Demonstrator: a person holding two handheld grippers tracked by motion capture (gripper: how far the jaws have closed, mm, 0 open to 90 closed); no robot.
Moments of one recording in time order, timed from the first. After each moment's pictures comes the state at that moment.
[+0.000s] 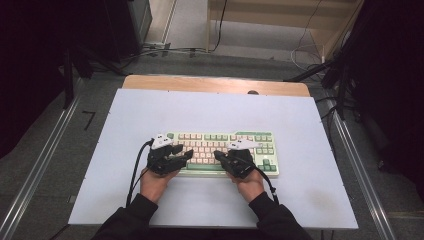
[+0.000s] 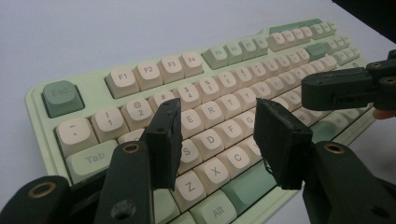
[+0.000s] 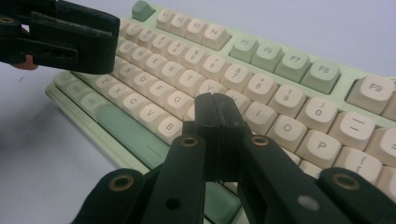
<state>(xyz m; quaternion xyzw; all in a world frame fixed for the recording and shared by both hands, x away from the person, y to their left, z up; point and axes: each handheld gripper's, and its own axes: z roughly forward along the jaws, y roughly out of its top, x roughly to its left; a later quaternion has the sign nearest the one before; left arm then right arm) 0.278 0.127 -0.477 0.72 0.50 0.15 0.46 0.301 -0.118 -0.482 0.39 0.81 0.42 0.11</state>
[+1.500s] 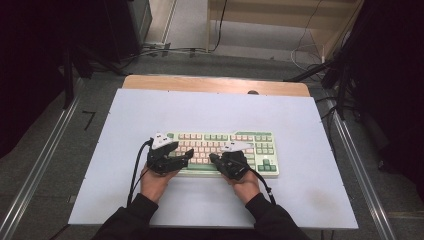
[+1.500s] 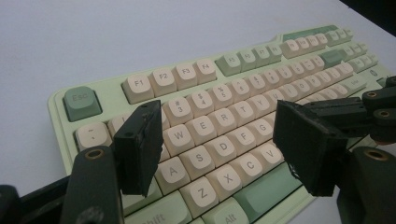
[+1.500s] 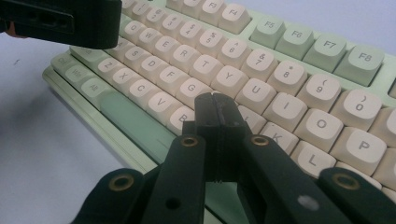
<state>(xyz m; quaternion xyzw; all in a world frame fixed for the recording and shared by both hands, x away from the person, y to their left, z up) 0.279 0.127 -0.477 0.72 0.51 0.17 0.45 0.301 -0.106 -0.491 0.38 0.83 0.41 0.10</state>
